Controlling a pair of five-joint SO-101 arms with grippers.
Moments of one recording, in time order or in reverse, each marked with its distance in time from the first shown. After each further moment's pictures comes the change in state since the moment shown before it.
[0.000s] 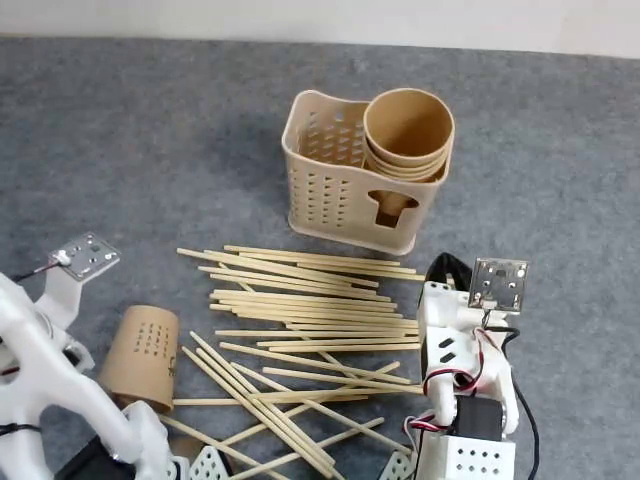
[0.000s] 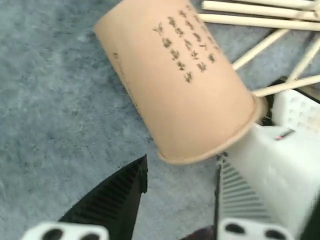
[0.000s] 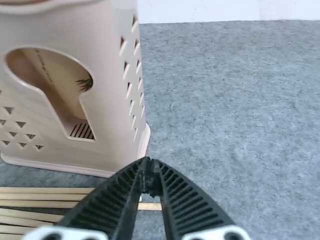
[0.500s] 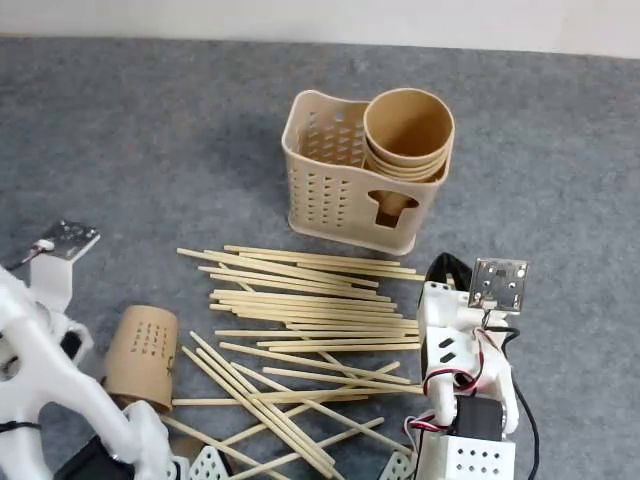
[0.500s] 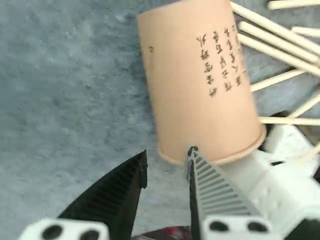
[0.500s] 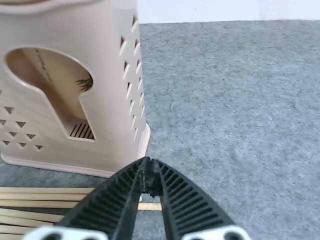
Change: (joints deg) left arm 1.3 0.0 -3.0 2.0 17.8; right arm 0.0 0.0 0.0 0.0 0.0
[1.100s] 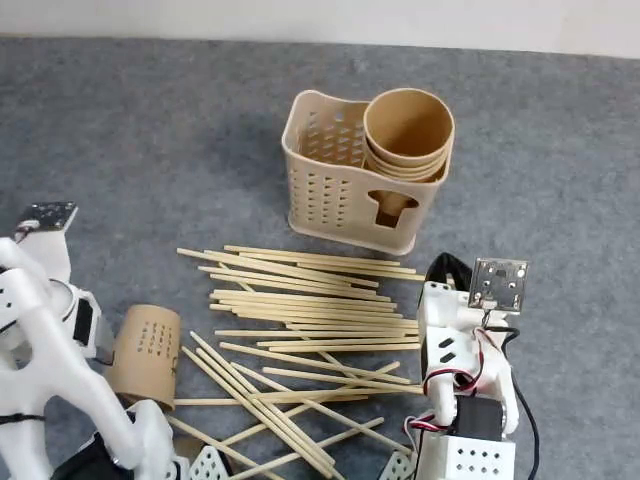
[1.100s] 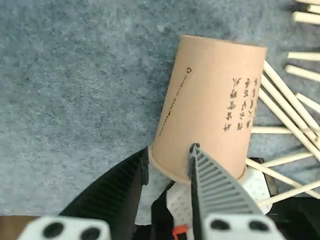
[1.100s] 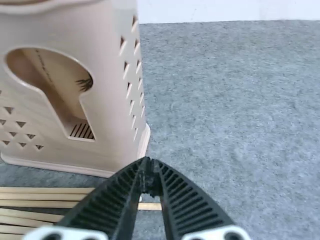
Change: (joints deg) left arm 7.1 0.0 -2.3 0.0 29.9; right arm 0.0 0.0 0.0 0.0 0.0
